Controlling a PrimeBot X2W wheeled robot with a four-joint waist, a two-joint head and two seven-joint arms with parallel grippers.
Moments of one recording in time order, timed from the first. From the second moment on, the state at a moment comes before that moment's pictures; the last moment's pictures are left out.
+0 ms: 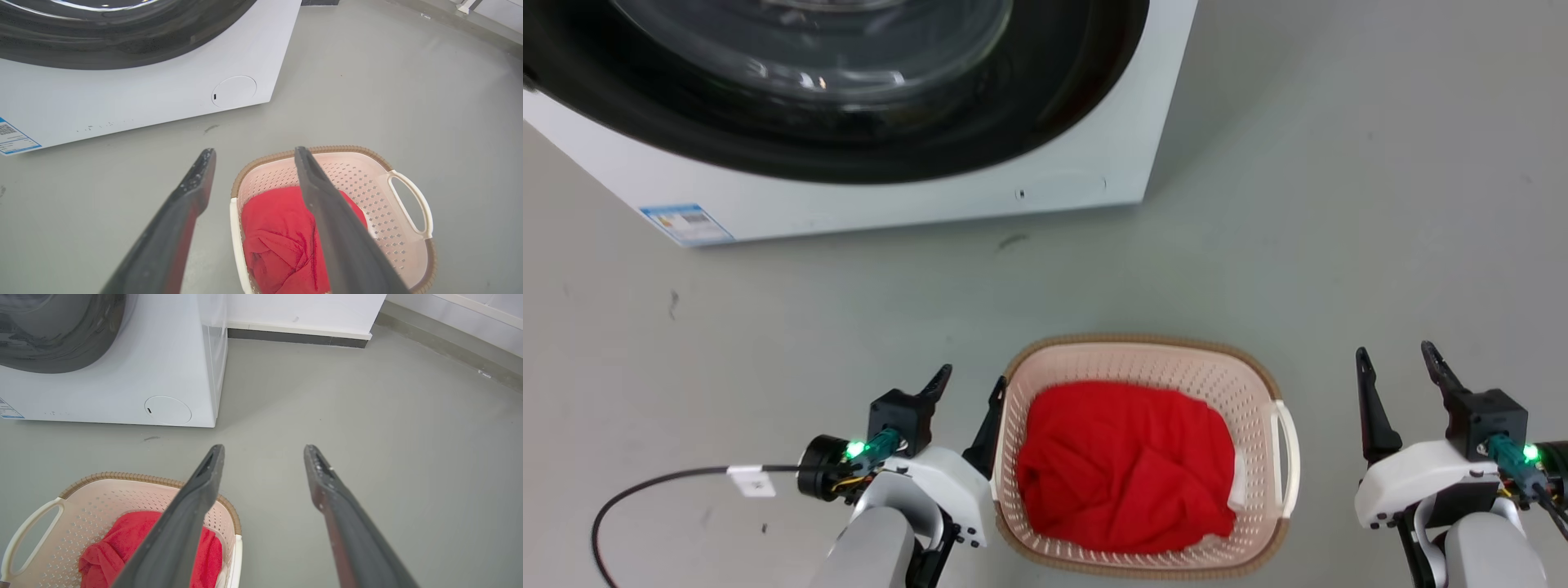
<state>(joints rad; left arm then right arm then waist) -0.35 0.05 -0.26 0.64 -0.18 -0.12 -0.26 -0.21 -0.05 -0.16 0.42 -0.13 0.13 -0.26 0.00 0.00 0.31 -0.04</state>
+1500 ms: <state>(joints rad) -0.73 0.05 -0.43 1.07 -0.28 -0.13 -0.26 -0.60 -0.05 -0.06 0.98 -0.12 0.13 -0.26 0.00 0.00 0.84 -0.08</state>
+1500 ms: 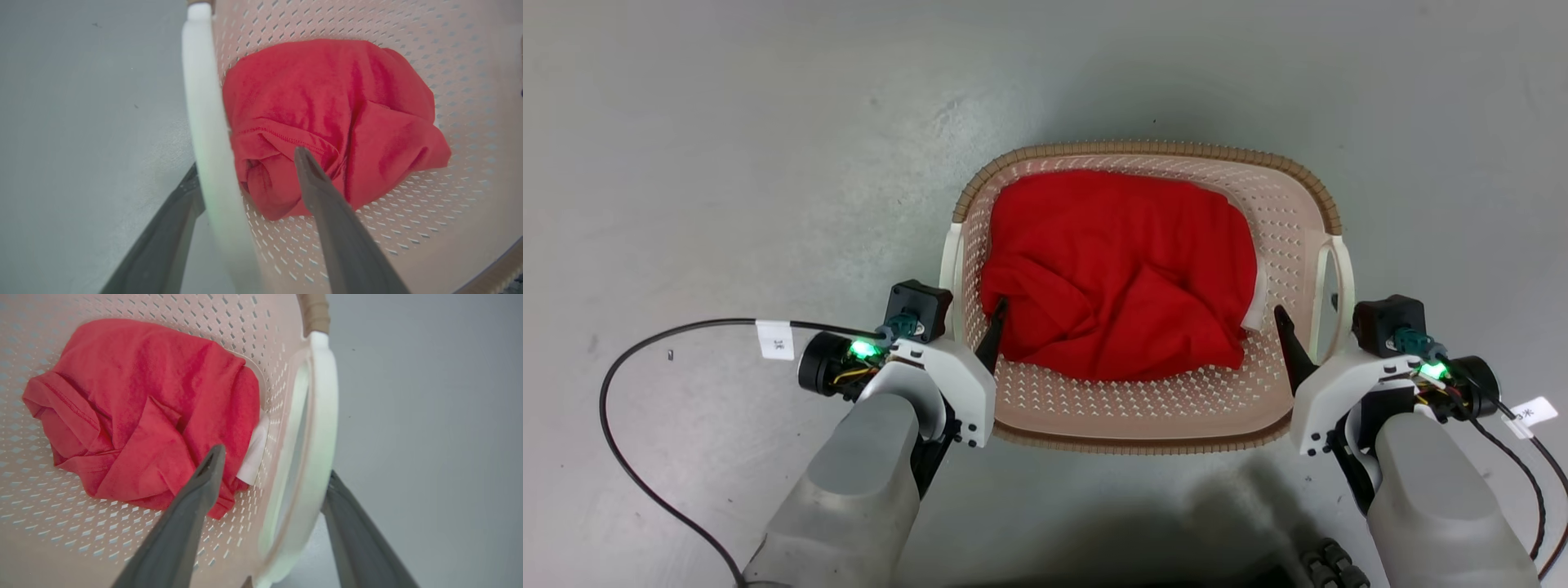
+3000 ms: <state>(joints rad) -0.63 0.08 -0.72 1.17 -0.68 -0.11 -0.17 -0.57 -0.07 0.21 1.19 -0.02 0.12 -0.26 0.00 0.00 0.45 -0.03</state>
